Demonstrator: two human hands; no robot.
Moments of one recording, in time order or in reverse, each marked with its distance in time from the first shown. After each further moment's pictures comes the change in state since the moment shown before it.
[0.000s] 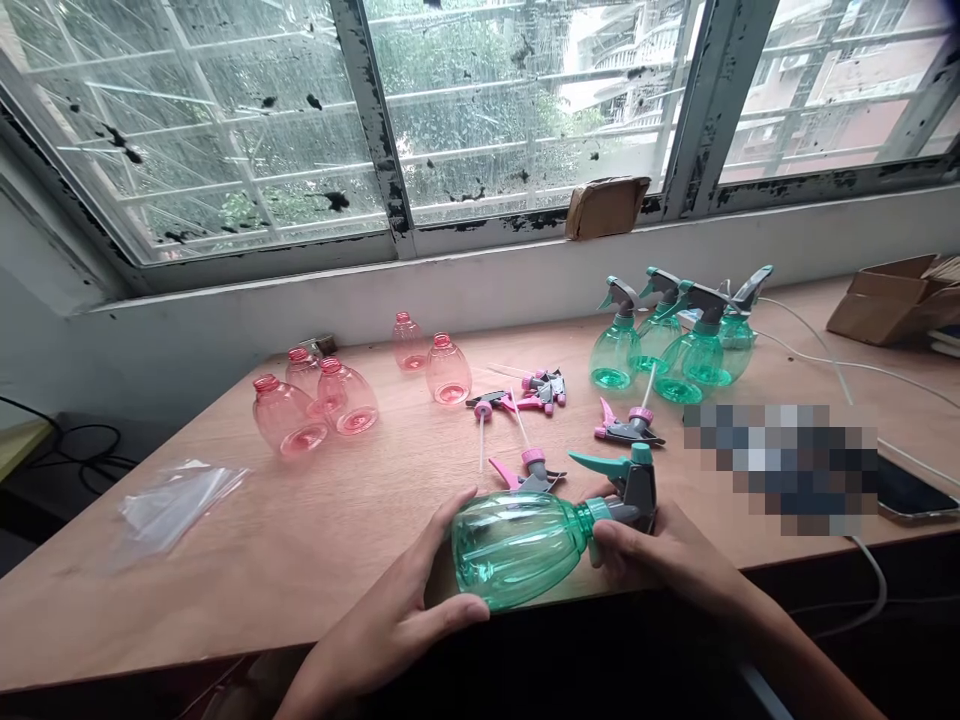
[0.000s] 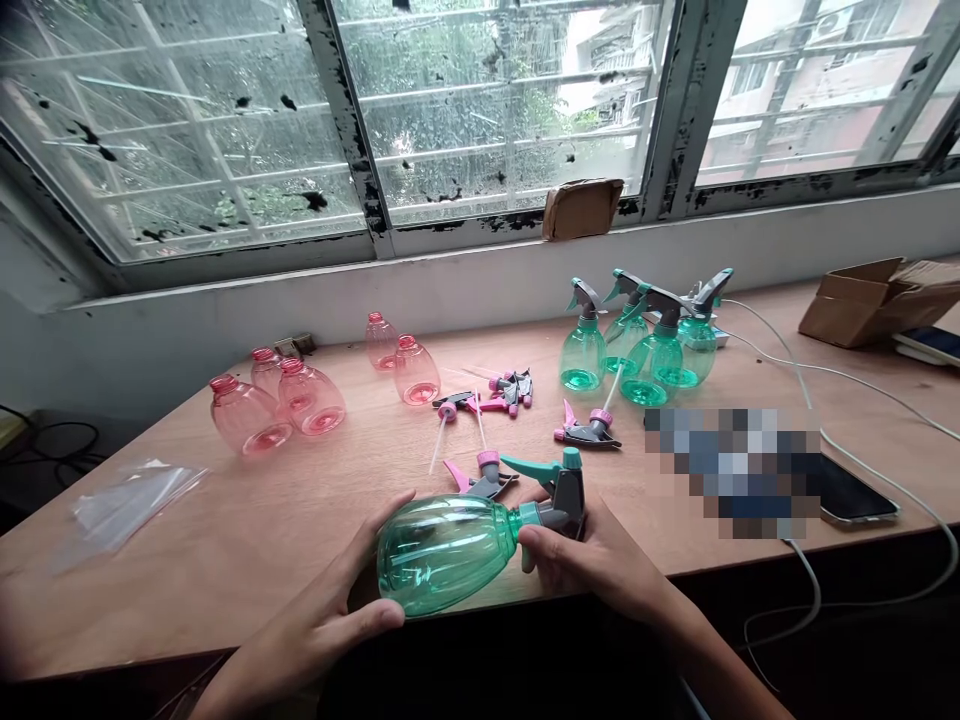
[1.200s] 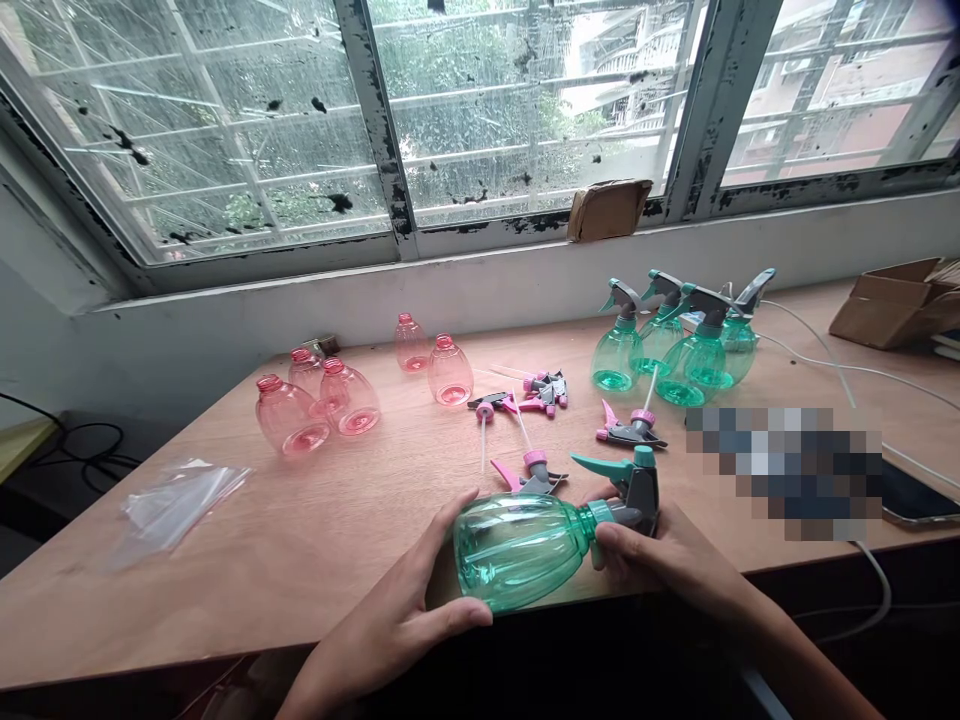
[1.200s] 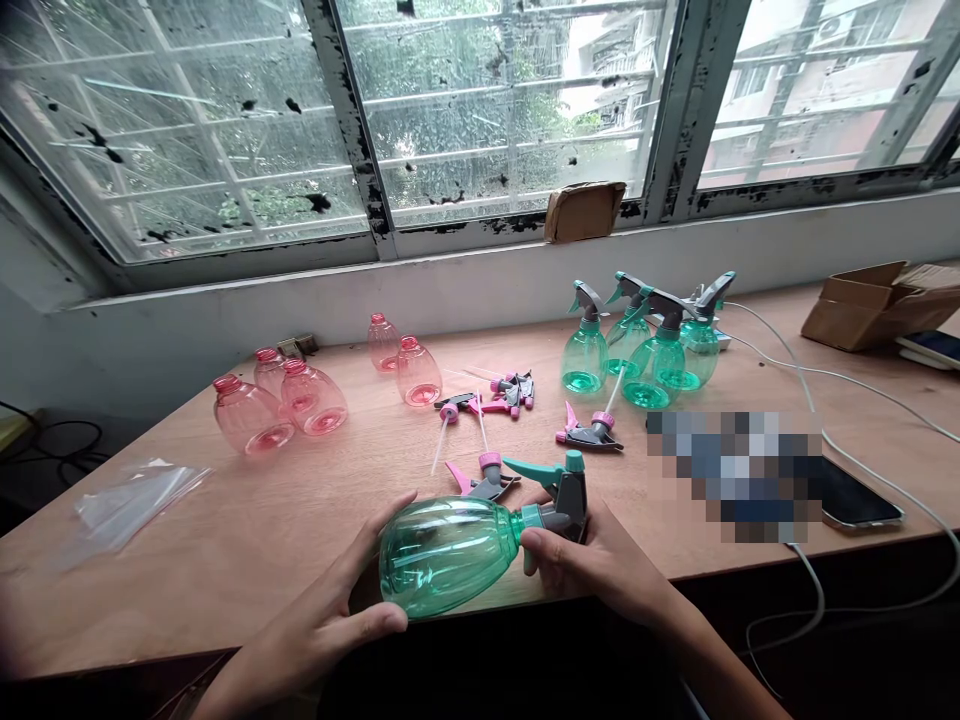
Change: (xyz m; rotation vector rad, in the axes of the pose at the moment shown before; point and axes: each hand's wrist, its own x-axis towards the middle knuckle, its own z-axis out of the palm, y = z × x) left_hand -0.001 -0.002 0.000 -0.019 0.013 -0.003; right_hand 0.000 -0.007 0.002 -0.007 -0.002 -0.020
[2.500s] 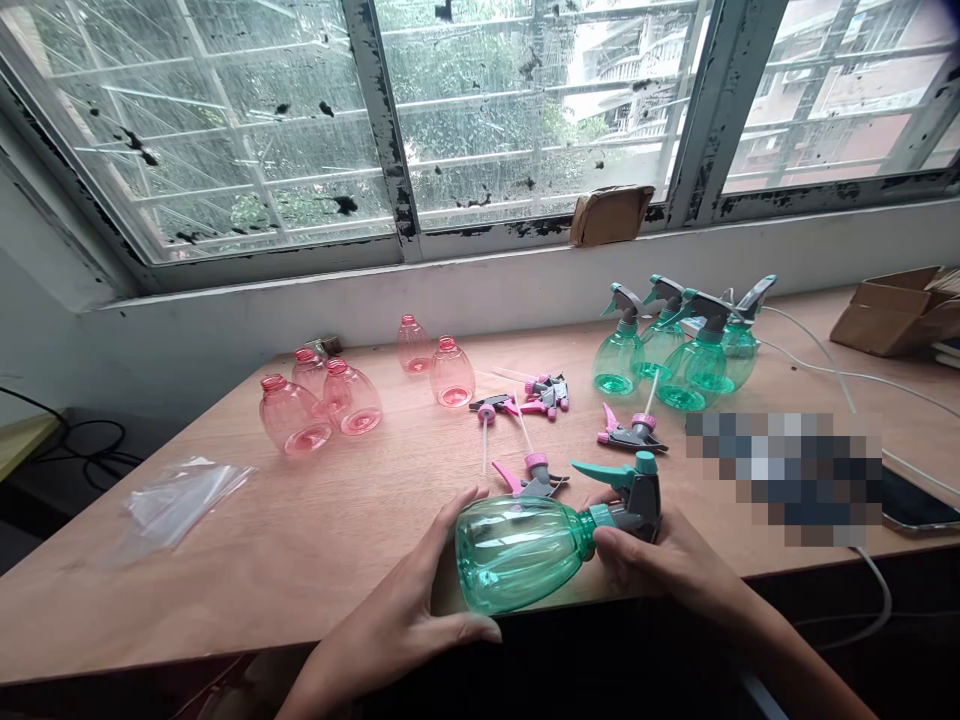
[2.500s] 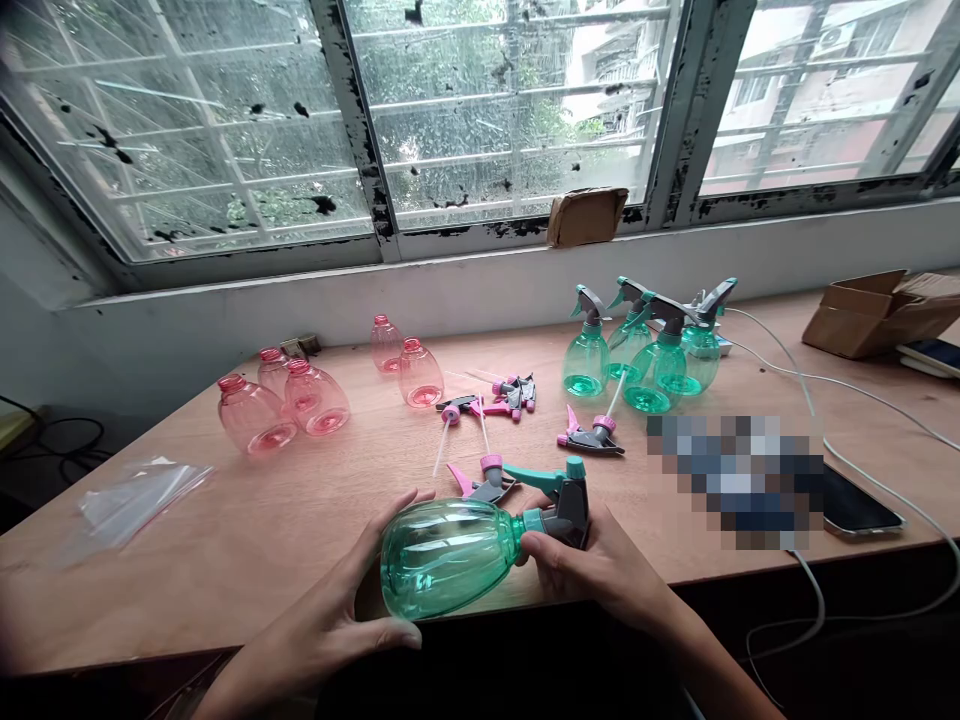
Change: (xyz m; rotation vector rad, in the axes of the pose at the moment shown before) left_hand 0.001 0.001 0.003 0.053 0.015 -0.044; right_hand -0.001 0.003 0.002 0.036 0.037 0.024
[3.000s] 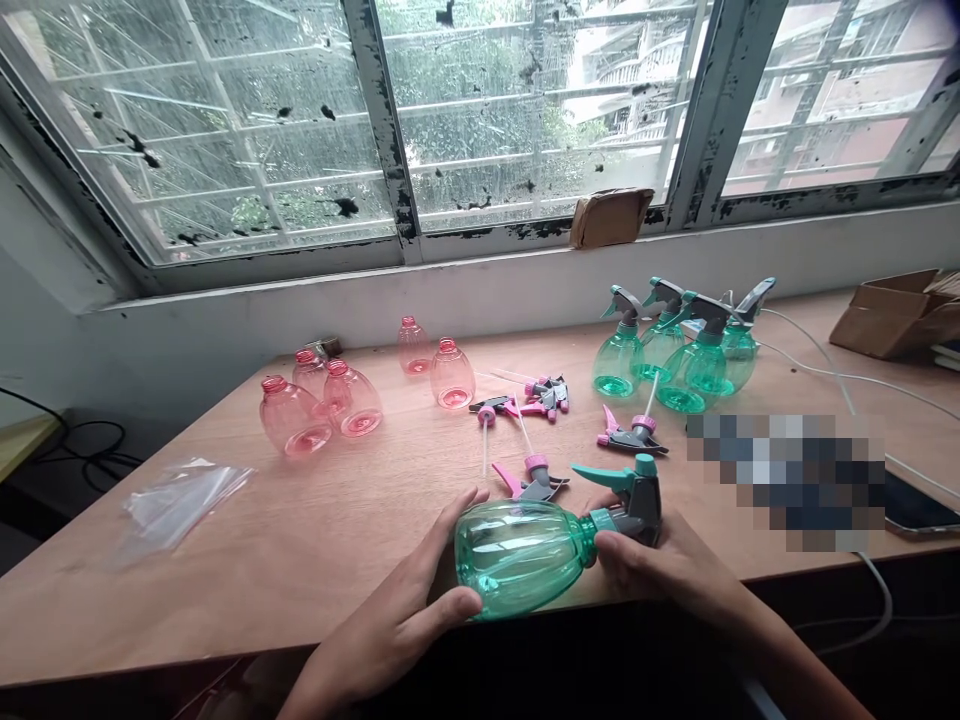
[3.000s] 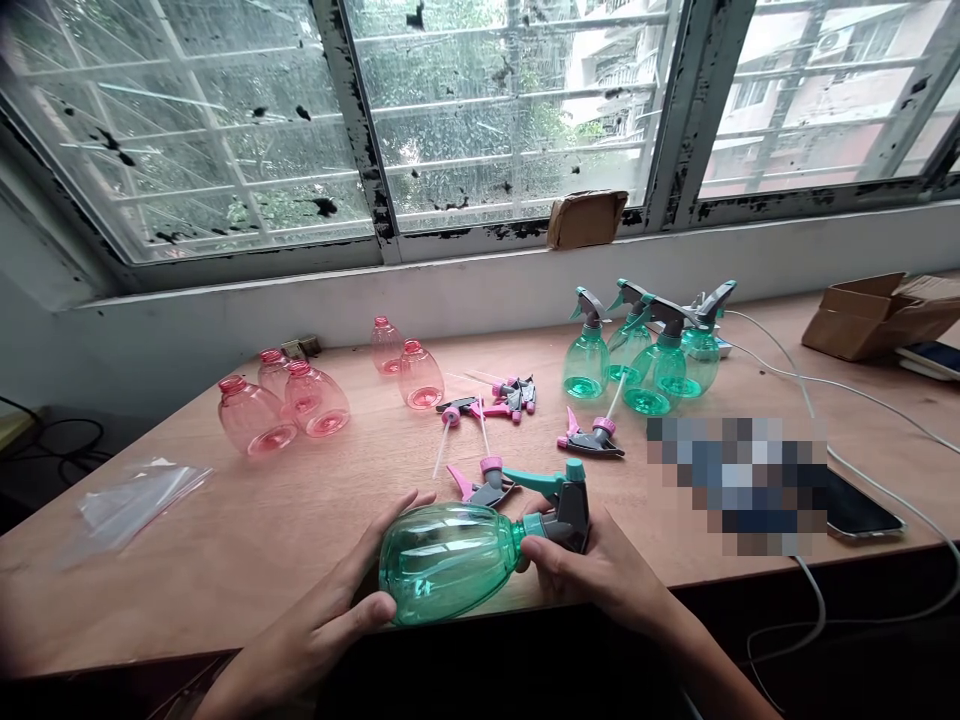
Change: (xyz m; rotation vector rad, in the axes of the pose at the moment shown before) left_hand -0.004 -0.009 -0.004 -0.032 -0.026 0.031; right_hand 0.001 0.004 -0.001 0.001 0.015 0.008
